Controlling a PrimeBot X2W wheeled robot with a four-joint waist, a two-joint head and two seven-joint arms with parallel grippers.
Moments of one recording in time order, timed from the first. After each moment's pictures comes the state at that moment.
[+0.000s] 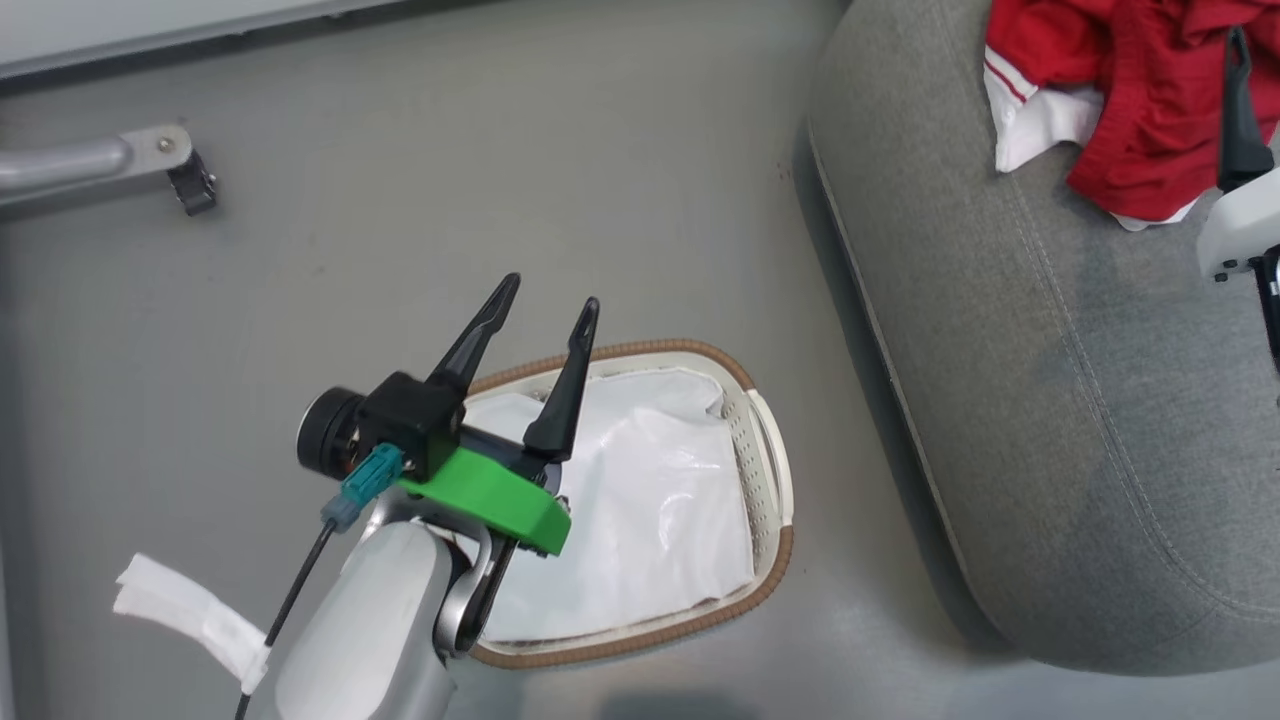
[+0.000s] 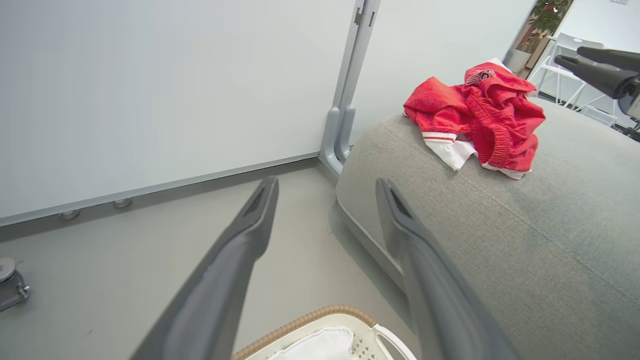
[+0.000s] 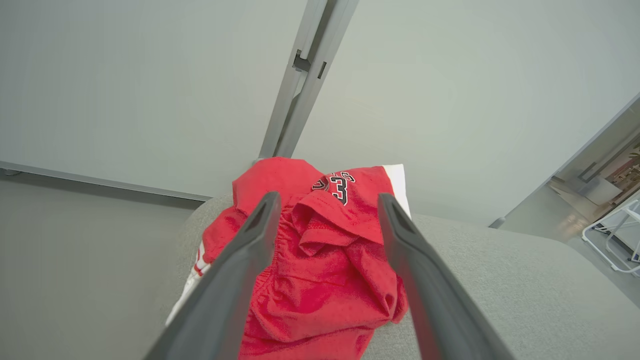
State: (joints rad) left arm -0.43 0.11 -0.48 0.31 -0.36 -0.13 -0.26; right arm -0.80 -0.35 -0.09 0.64 -0.07 0.13 -0.26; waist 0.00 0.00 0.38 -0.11
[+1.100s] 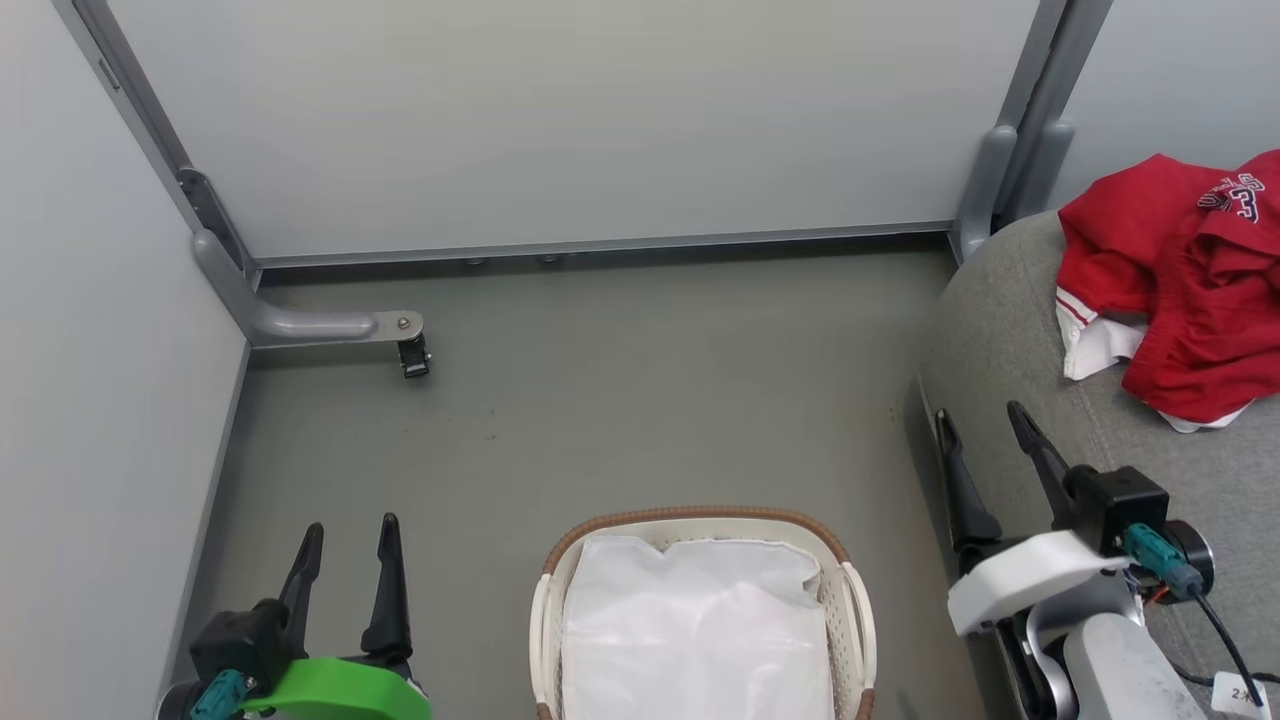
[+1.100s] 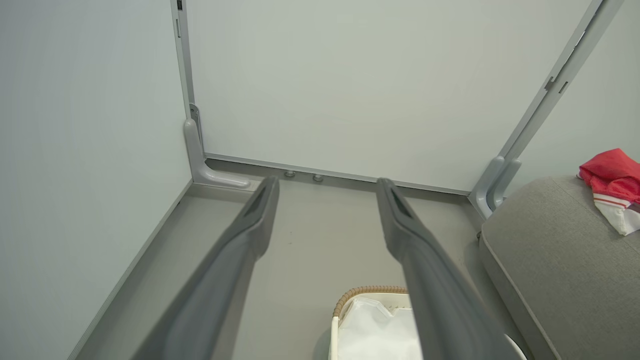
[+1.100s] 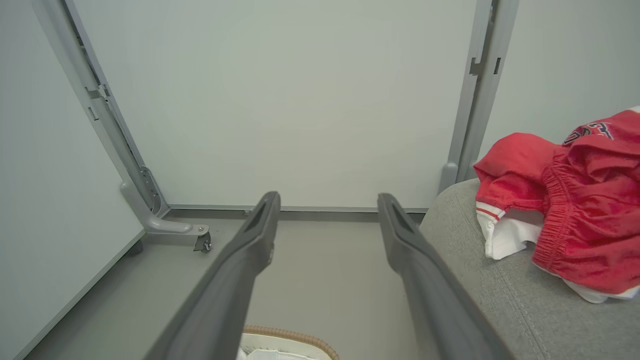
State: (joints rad) left arm -0.01 0.05 -0.06 0.30 -0.30 -0.13 -0.26; right arm -0.19 -0.05 0.03 0.32 0.17 0.13 -0.26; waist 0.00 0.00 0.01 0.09
